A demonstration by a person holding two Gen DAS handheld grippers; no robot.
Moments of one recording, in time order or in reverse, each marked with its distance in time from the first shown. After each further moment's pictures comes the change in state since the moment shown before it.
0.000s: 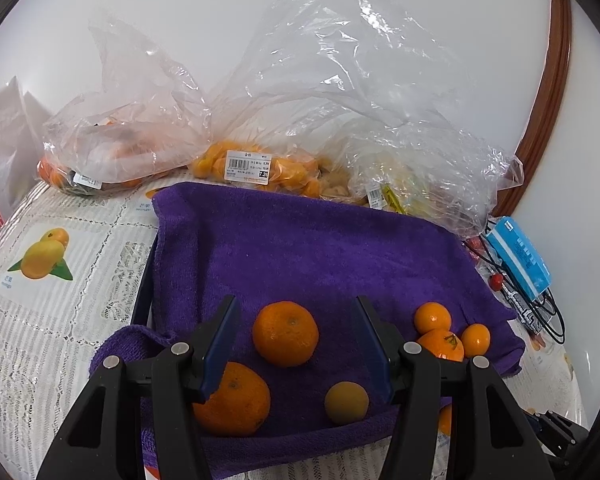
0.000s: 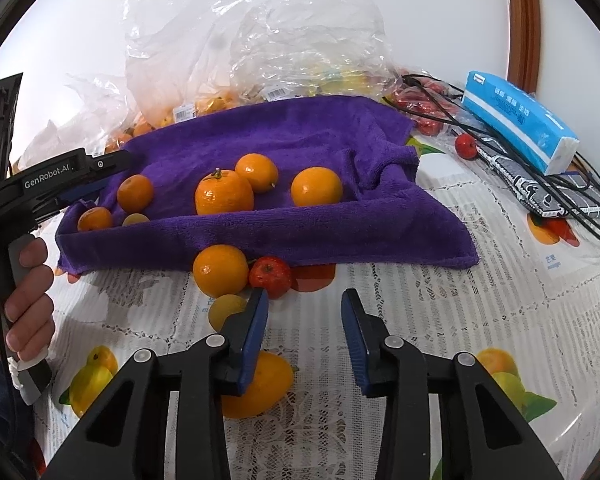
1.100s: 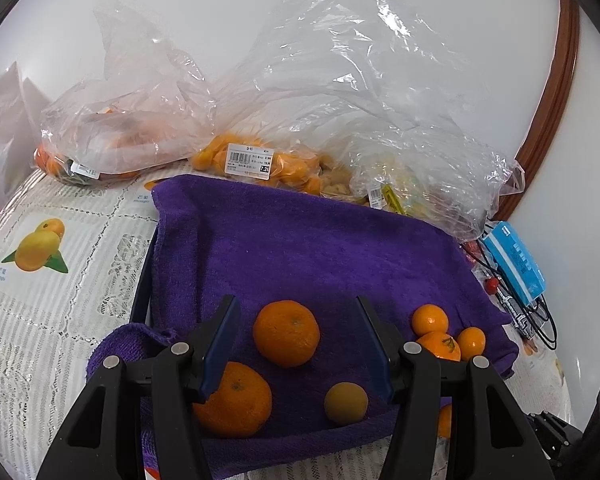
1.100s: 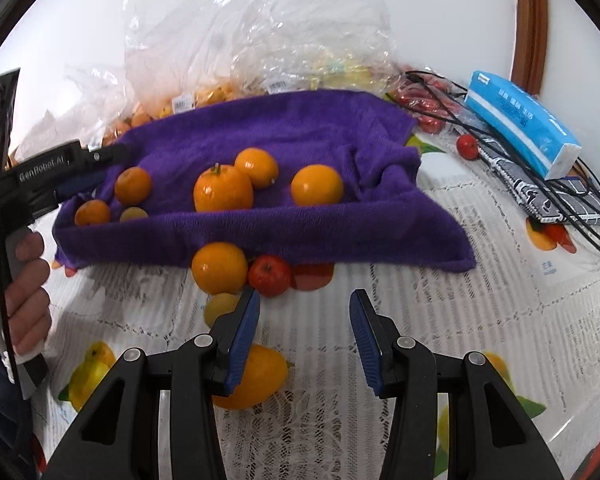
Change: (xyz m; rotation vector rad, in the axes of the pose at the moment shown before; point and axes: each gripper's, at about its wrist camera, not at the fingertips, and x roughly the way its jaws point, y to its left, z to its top) left arm 0.004 0.005 0.001 -0.036 0.019 -0.025; right arm 0.003 0.003 0.003 -0.025 0.031 -0.021
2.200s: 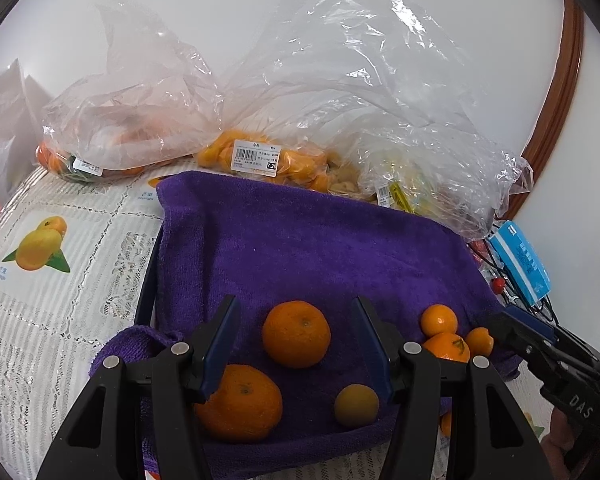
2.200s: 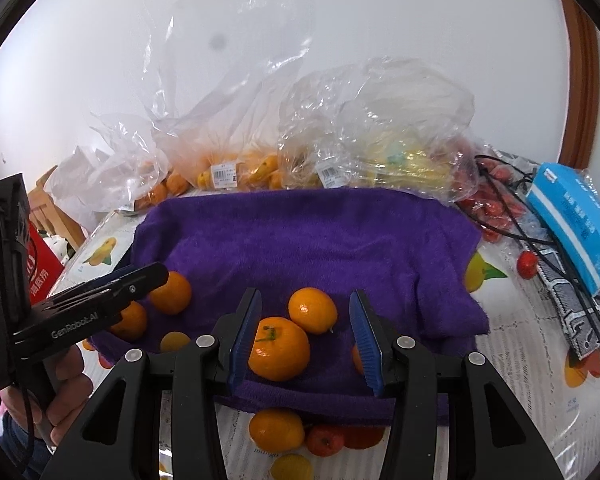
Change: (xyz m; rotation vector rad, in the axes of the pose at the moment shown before) left arm 0.005 0.008 0.001 -0.006 0.009 0.008; right arm 0.007 0.026 0.084 -0.066 -0.139 0.127
